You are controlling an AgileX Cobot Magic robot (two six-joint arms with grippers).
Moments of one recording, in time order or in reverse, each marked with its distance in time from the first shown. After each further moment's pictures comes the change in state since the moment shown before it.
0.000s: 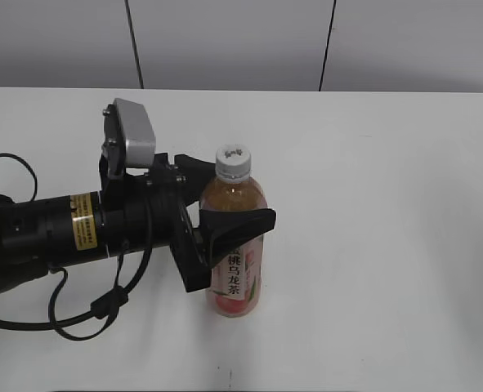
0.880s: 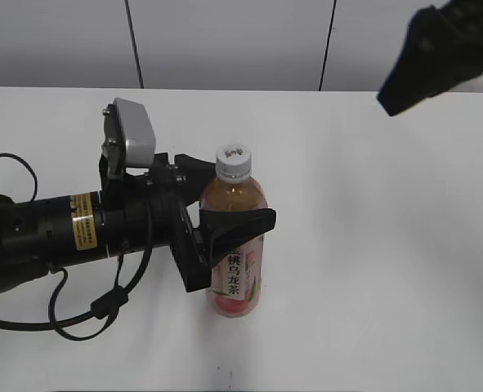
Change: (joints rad) left arm 0.000 0.000 0.000 -0.001 0.000 0.000; right arm 0.324 0.843 -0.709 0.107 0.284 -0.086
